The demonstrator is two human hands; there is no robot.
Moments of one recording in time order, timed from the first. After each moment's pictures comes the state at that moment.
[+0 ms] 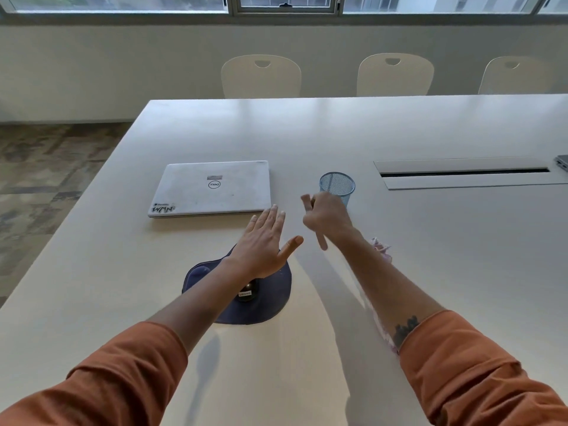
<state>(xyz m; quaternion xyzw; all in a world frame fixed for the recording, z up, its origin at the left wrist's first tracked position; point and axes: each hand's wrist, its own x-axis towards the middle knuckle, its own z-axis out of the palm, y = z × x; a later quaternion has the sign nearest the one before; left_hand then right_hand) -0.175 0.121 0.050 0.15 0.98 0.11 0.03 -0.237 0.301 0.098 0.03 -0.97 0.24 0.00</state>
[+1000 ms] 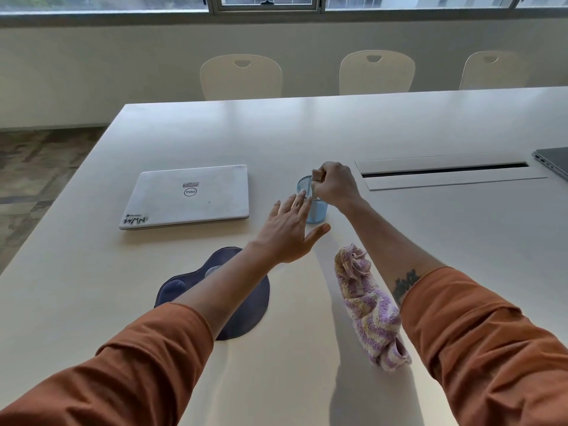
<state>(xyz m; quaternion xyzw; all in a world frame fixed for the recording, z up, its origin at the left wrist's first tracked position) -0.221 0.216 0.075 0.21 0.97 0.11 0.00 -0.312 0.373 0.114 0.00 -0.95 0.30 0.09</state>
